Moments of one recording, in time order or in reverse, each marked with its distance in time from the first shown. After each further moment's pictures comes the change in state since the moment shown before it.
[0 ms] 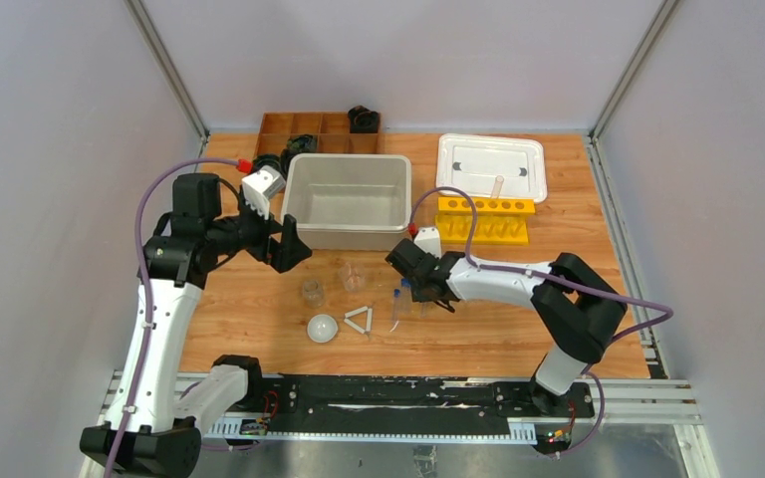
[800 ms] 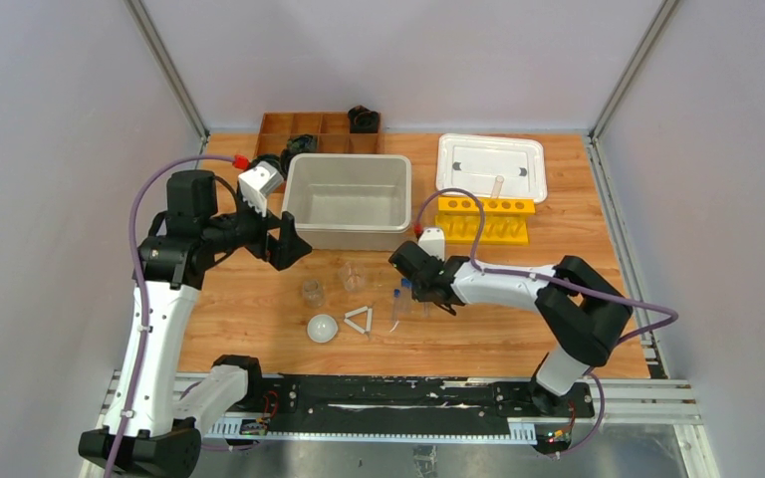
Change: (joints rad) left arm 0.000 -0.006 0.036 0.000 0.015 -0.004; right arm 0.000 -0.021 -0.049 0.094 0.014 0.046
